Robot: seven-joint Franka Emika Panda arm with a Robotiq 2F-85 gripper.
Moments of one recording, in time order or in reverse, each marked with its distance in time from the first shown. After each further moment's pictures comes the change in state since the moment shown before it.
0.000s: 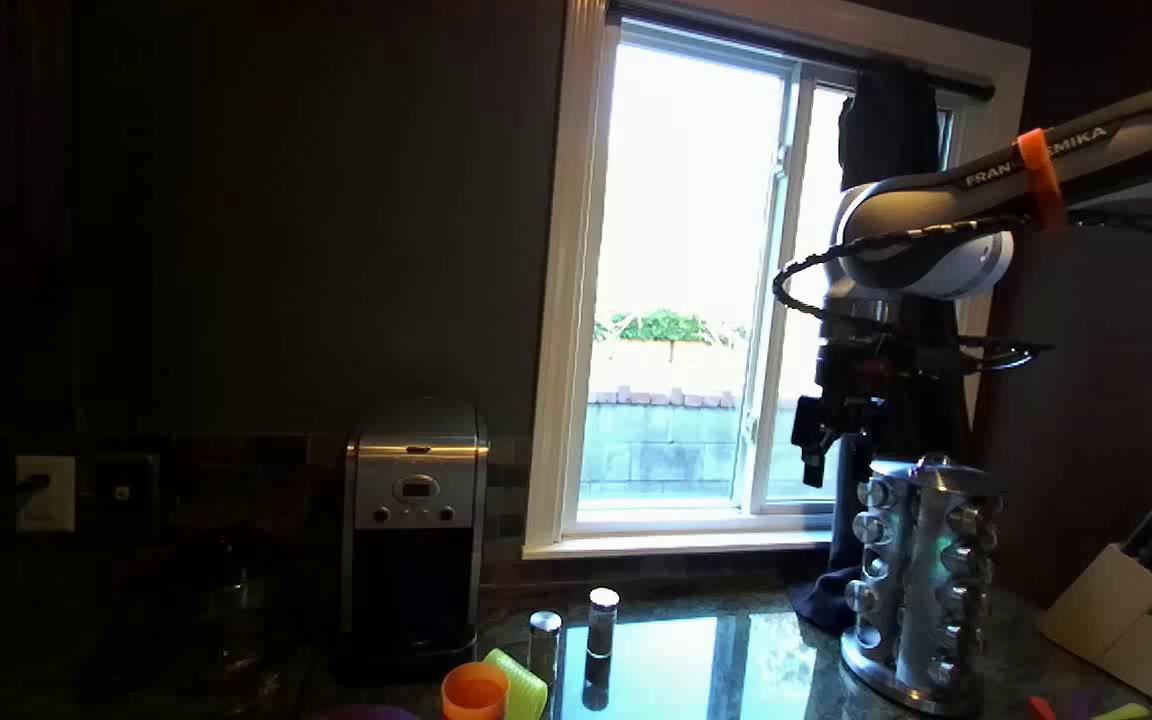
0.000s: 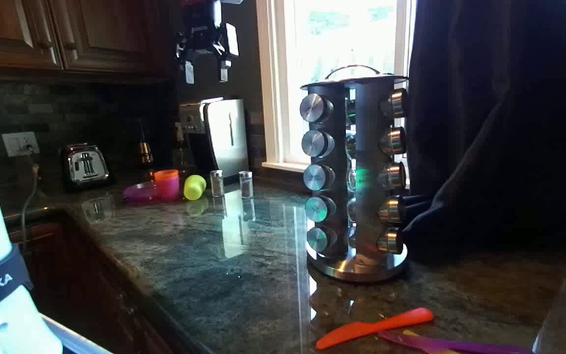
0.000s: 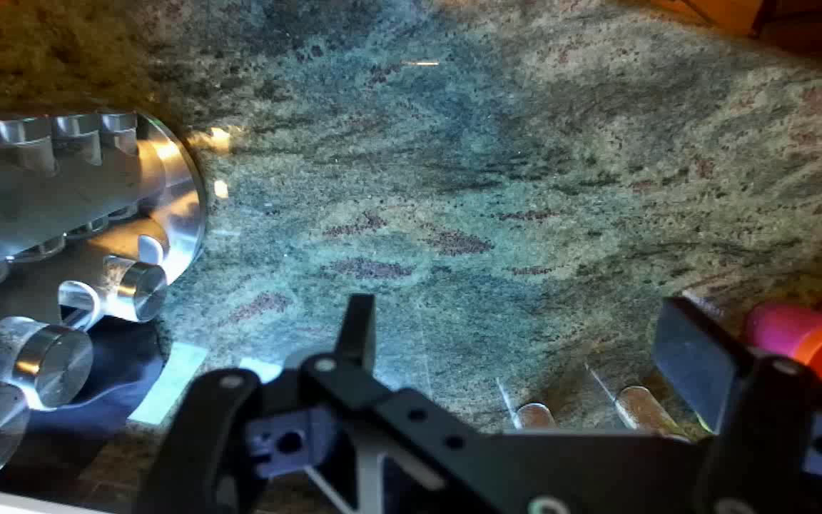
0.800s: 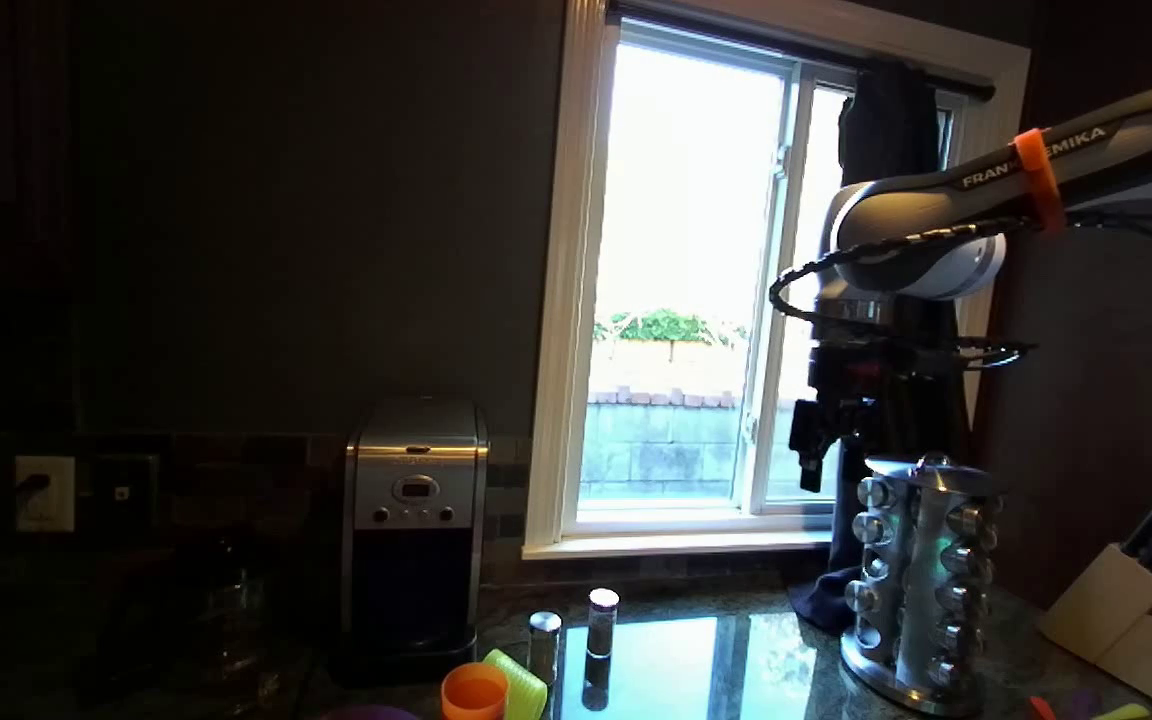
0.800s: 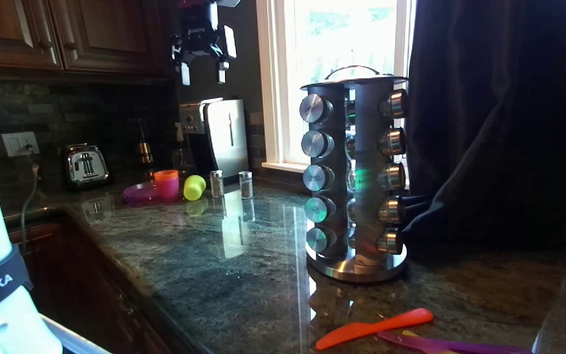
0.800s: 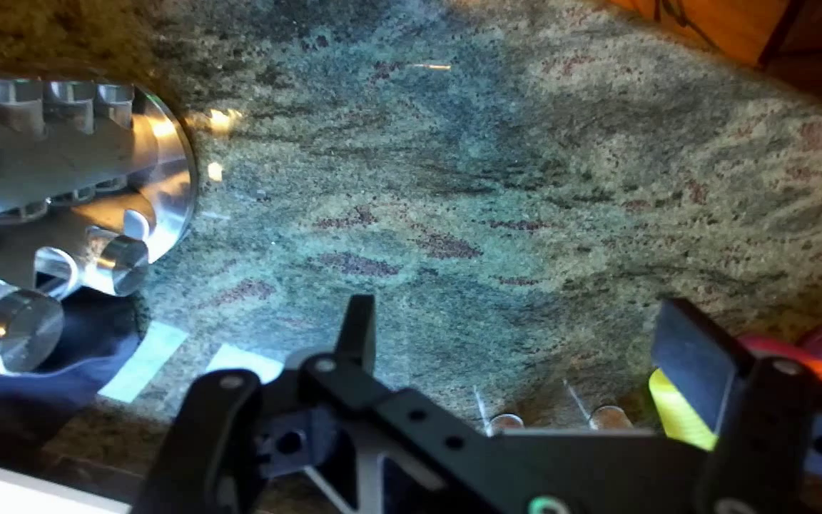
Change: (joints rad) arm 0.020 0.006 0.016 0.001 -0.012 0.000 -0.057
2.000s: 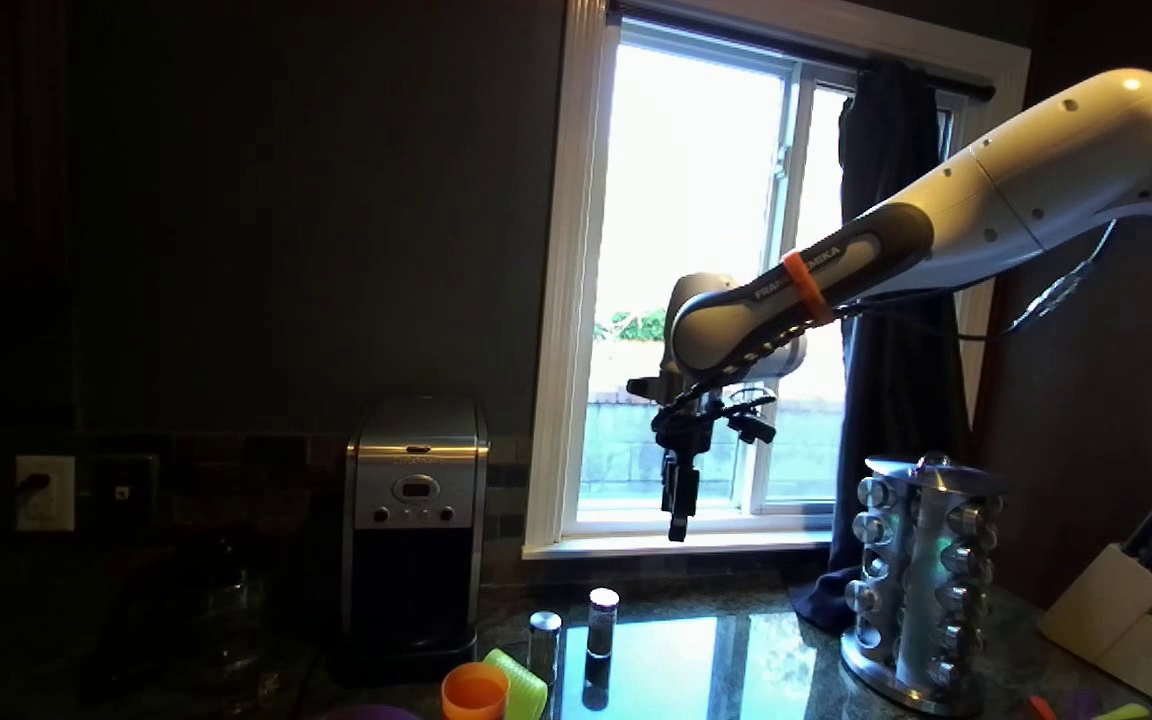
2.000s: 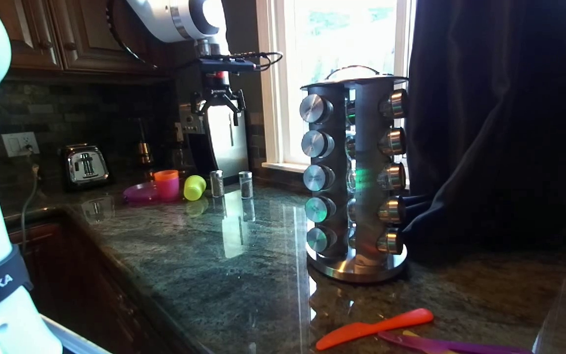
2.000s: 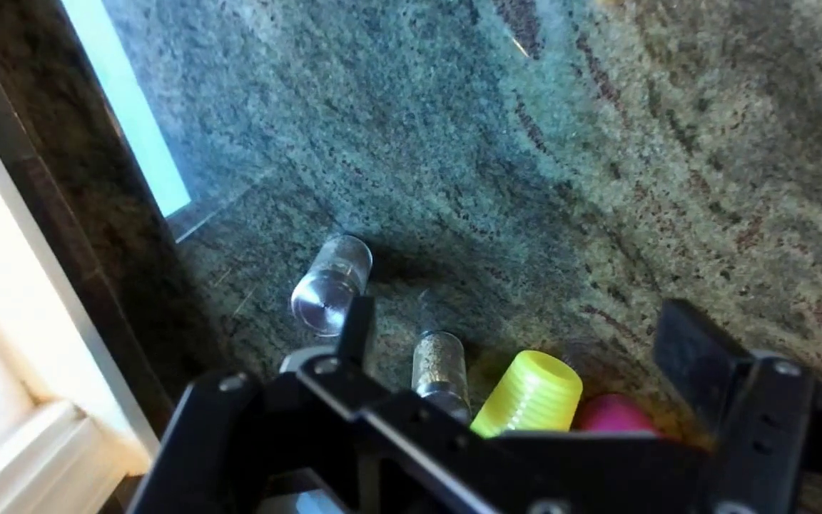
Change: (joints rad) arm 0.115 0.552 0.052 0.296 -0.048 0.341 -0.724
